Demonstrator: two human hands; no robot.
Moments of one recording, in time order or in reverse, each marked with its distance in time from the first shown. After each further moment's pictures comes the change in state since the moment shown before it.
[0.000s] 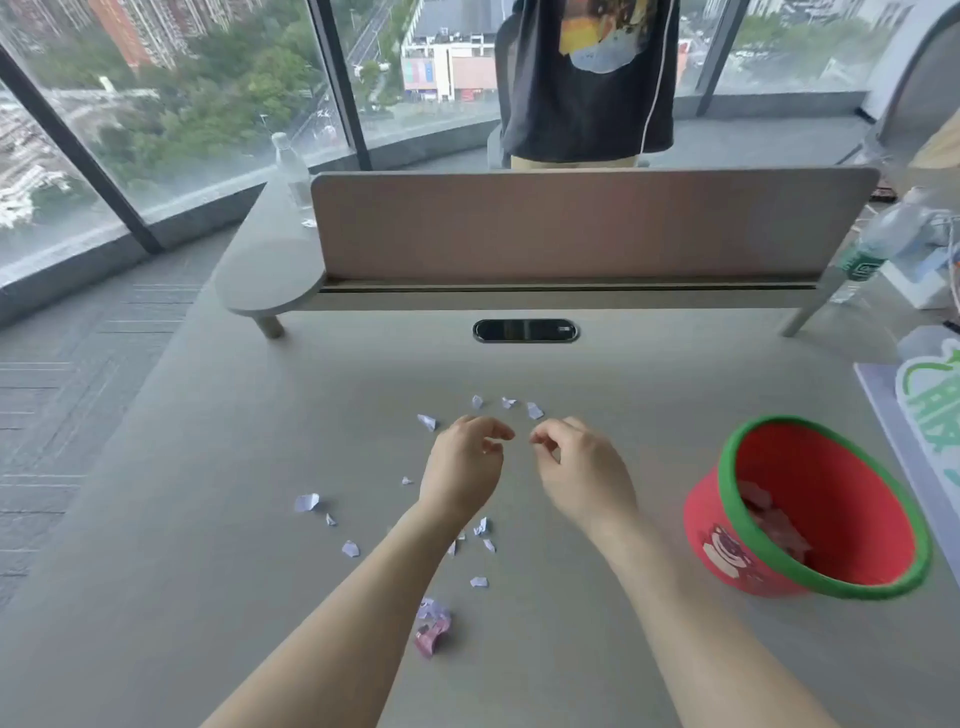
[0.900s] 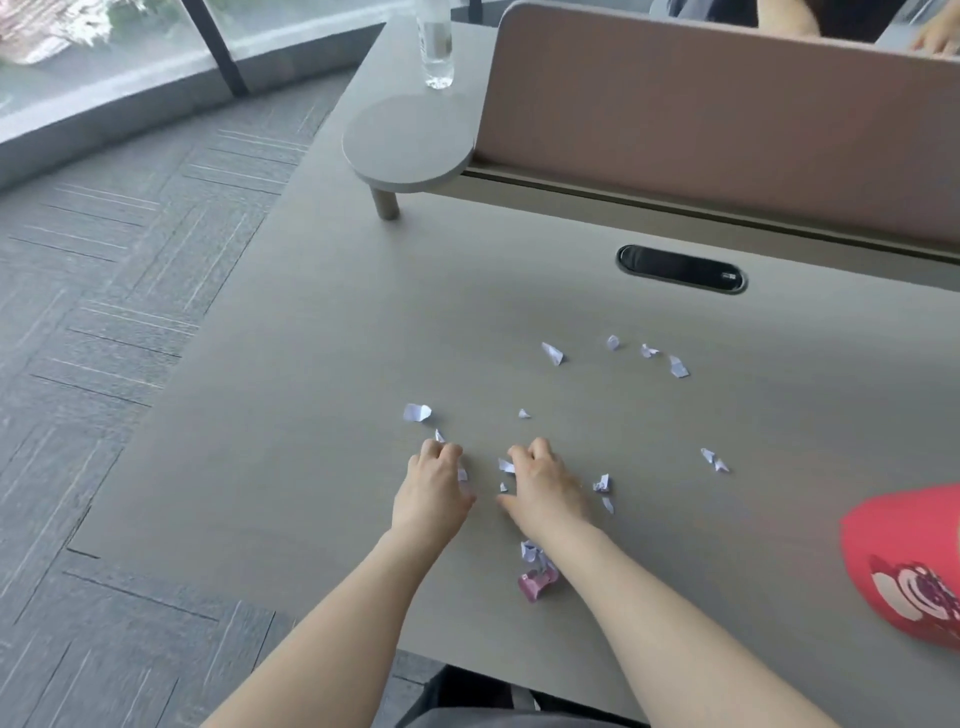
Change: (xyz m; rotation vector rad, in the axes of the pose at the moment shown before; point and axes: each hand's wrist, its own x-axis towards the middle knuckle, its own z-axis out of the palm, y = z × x) left_hand -0.065 -0.214 -0.036 0.277 -0.119 -0.445; right_hand -0.026 -0.065 0.208 -0.365 -0.593 -0.059
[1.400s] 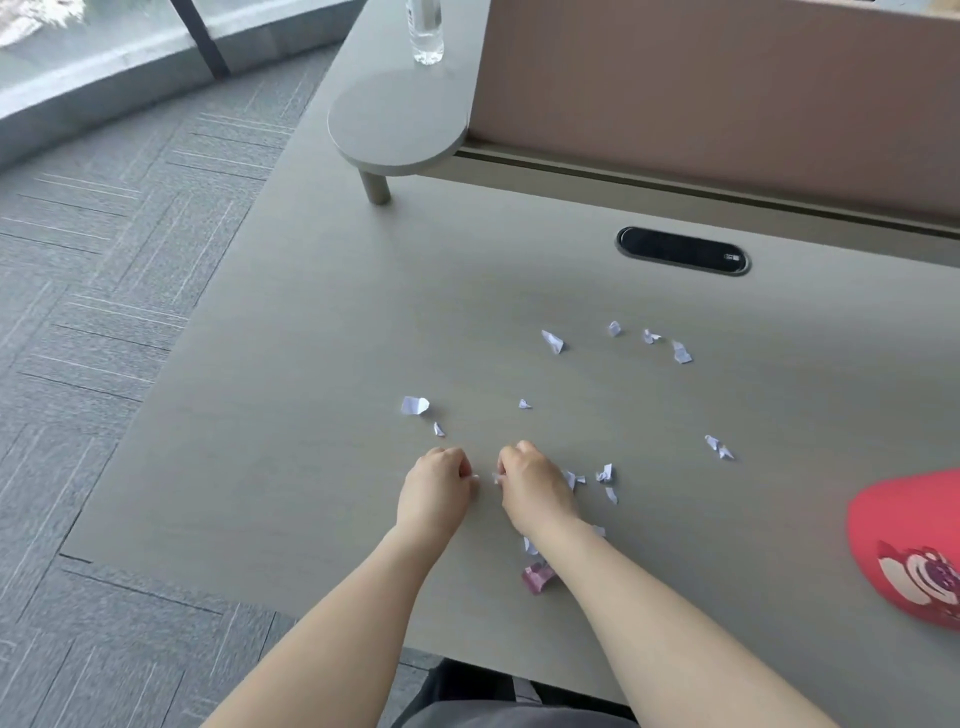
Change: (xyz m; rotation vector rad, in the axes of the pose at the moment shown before) left_hand 0.010 -0.002 0.008 -0.062 0.015 -0.002; right_hand 0.010 -0.004 0.021 0.107 0.026 -0.025
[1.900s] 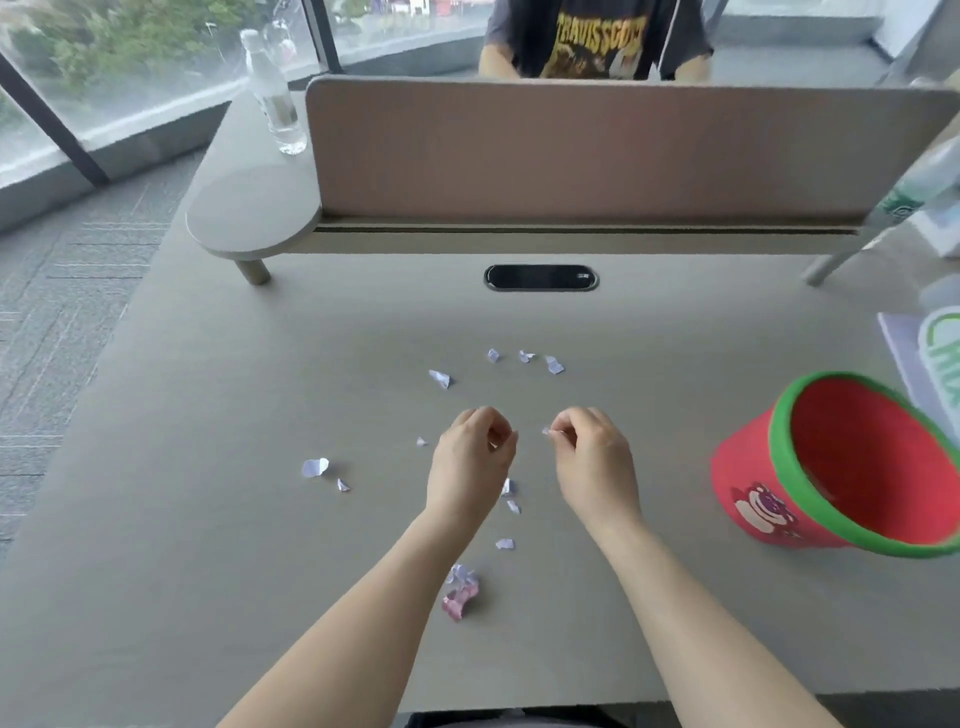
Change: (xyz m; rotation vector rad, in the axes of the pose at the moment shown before) left_hand -0.030 0.165 -0.006 -0.276 0.099 0.390; right_hand -0.073 0.093 -0.124 0.360 0.648 0.174
